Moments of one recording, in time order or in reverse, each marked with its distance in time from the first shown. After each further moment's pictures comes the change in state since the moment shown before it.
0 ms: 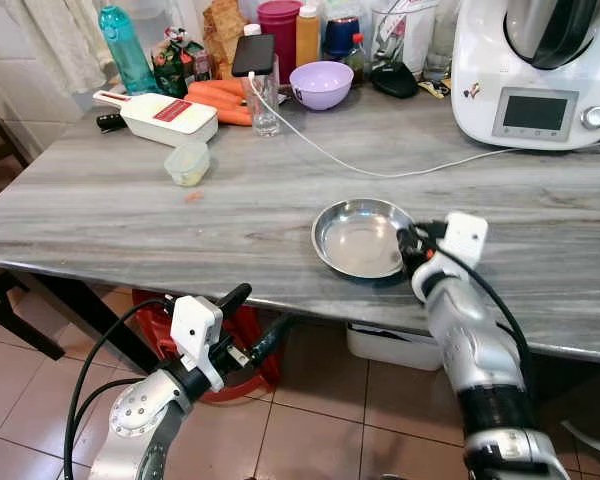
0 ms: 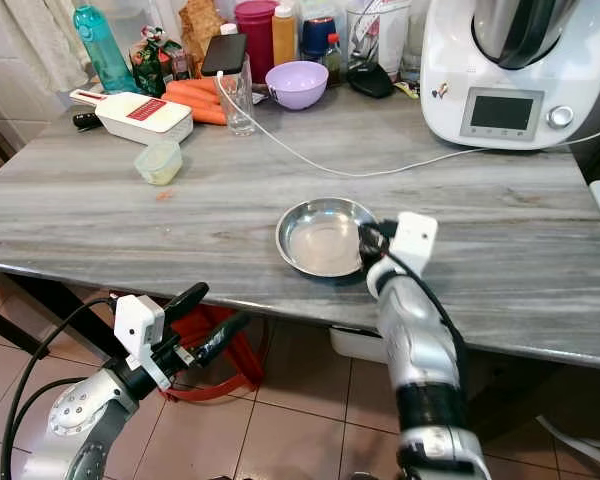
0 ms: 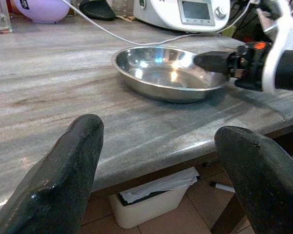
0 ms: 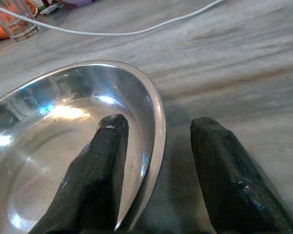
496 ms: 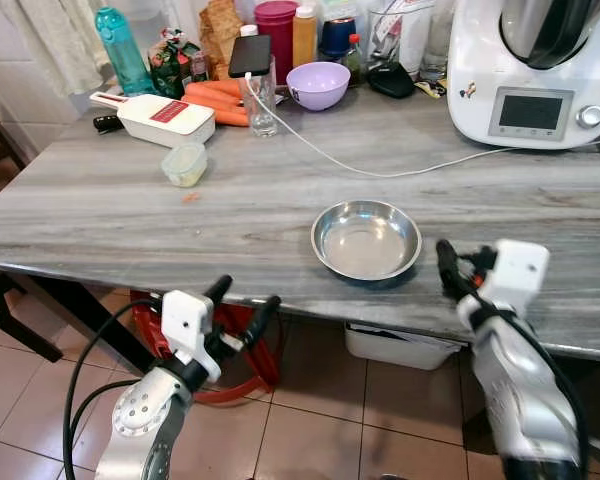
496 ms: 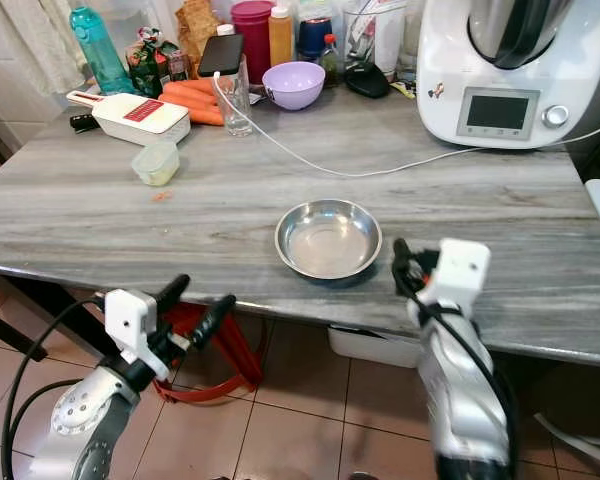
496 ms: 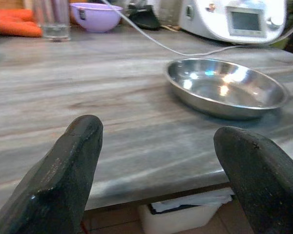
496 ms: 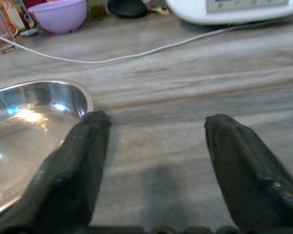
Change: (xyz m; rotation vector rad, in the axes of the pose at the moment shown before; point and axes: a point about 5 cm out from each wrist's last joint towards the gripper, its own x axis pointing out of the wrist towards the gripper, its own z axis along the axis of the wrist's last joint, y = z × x) left arm 0.002 0.009 0.002 0.008 -0.028 0.211; right arm -0.056 -0.036 0.008 -0.141 -0.158 -0.060
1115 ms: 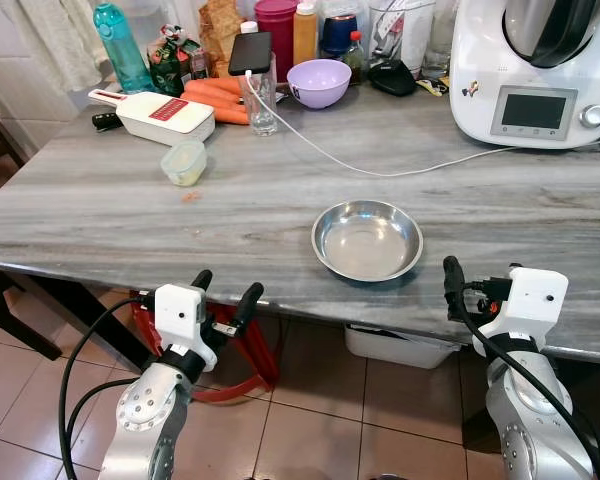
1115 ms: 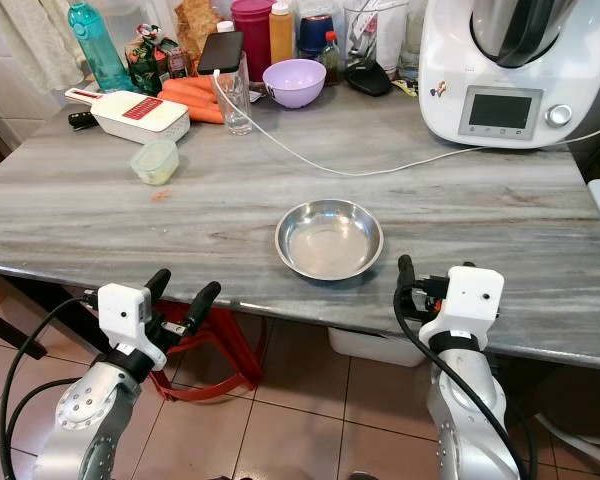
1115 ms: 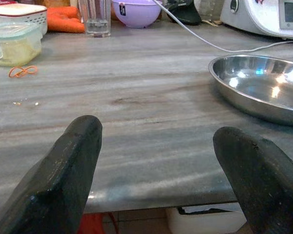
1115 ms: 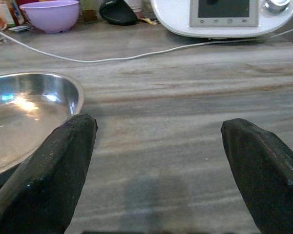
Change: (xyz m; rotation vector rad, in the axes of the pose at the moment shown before) left arm 0.006 0.008 0.000 0.036 0.017 0.165; right arm -0.028 -0.004 0.000 -0.089 -0.033 -0.065
